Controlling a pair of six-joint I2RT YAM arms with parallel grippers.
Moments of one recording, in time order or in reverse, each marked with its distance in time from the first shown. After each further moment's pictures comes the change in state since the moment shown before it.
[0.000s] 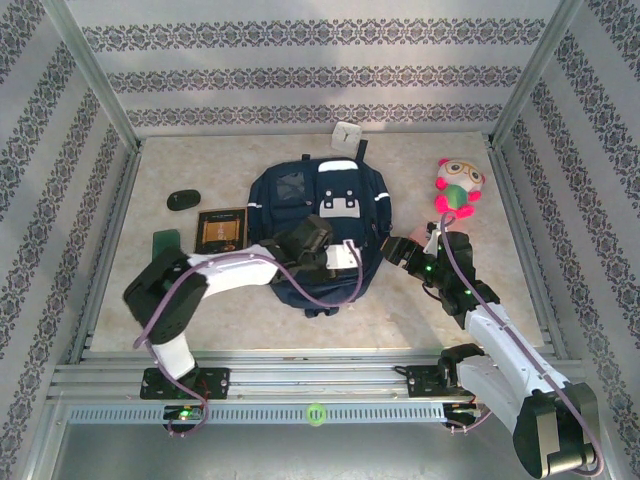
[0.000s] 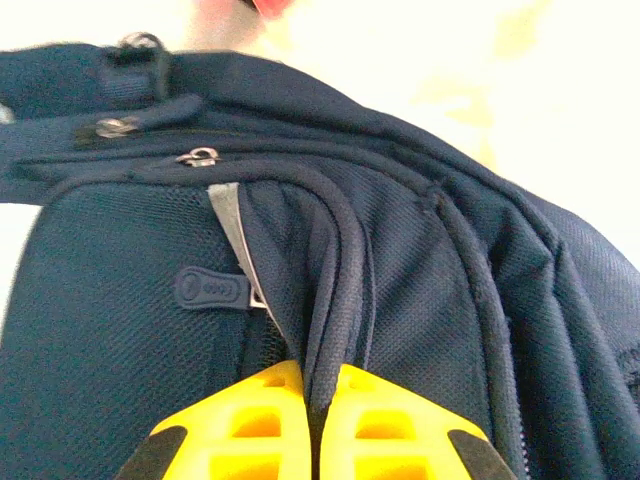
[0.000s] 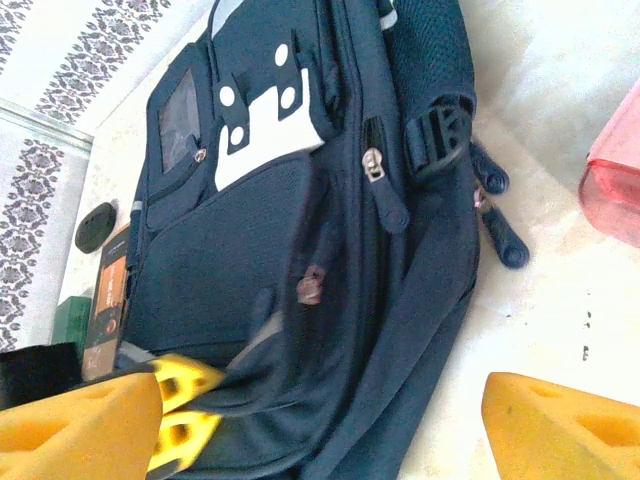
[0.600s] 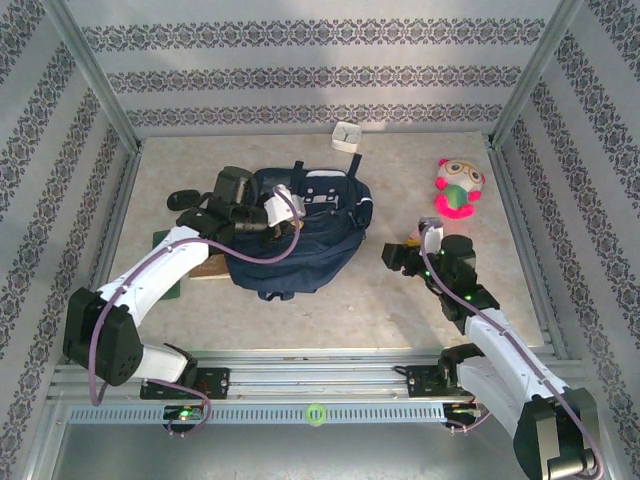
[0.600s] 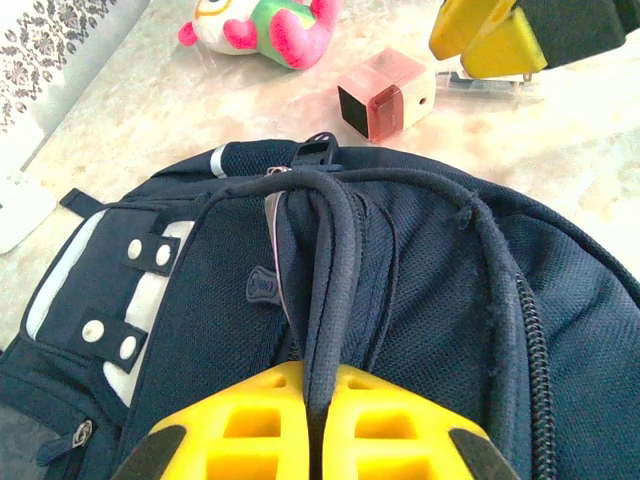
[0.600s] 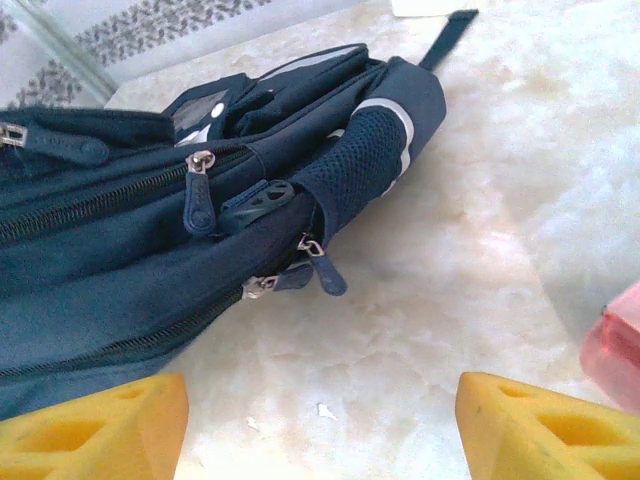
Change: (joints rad) left arm 0.382 -0.307 0.082 -0.312 0.438 -0.016; right arm 0.000 -0.025 -0.048 0.151 -0.037 -0.386
